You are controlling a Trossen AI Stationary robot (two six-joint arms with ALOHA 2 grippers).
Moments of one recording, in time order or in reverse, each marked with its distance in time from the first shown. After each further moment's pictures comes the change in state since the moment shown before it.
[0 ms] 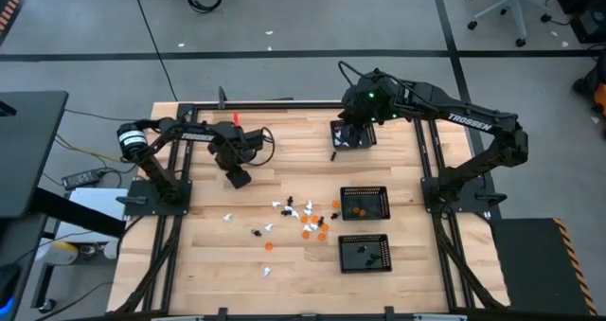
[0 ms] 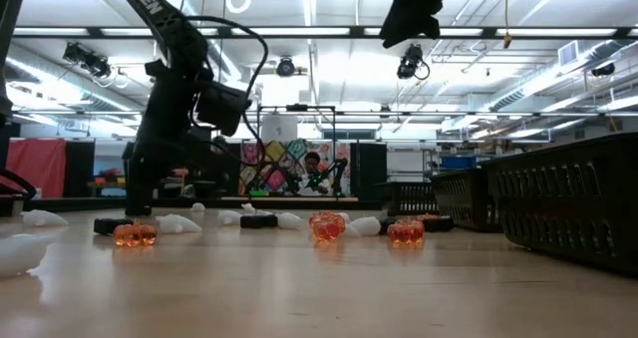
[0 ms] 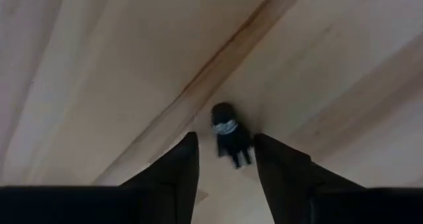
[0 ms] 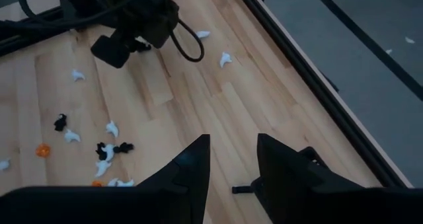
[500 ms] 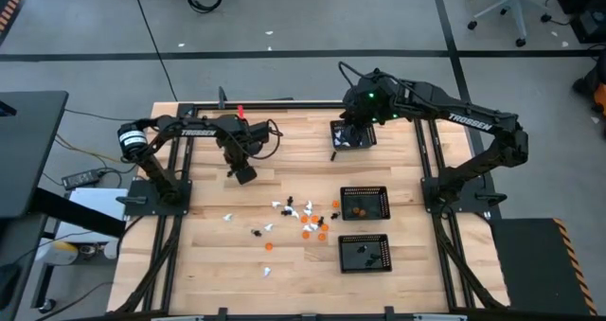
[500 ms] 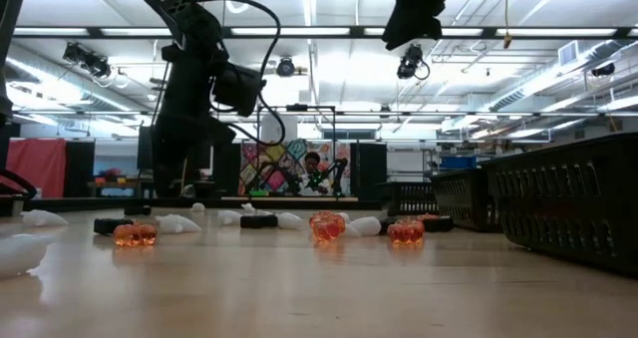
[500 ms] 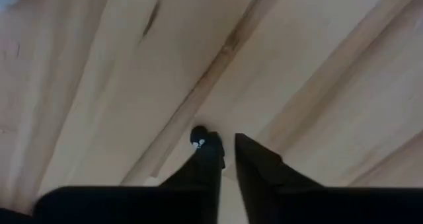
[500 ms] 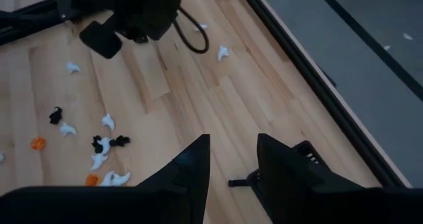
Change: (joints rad) left arm -0.010 0.001 0.144 -0.083 0.024 0.098; right arm -0.008 -0.002 0.000 -0.024 0.007 -0.014
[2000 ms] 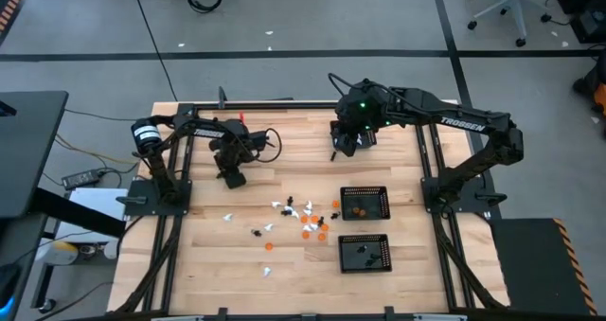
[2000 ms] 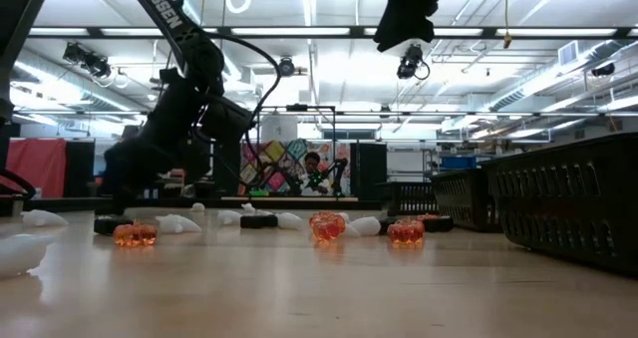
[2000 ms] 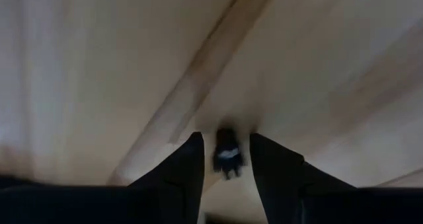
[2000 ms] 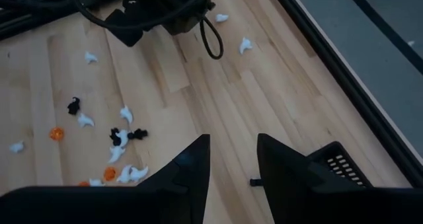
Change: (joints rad) left arm 0.031 0.119 -0.064 -0.070 -0.052 0.068; right arm 0.068 0.044 0.000 0.014 -0.004 0.034
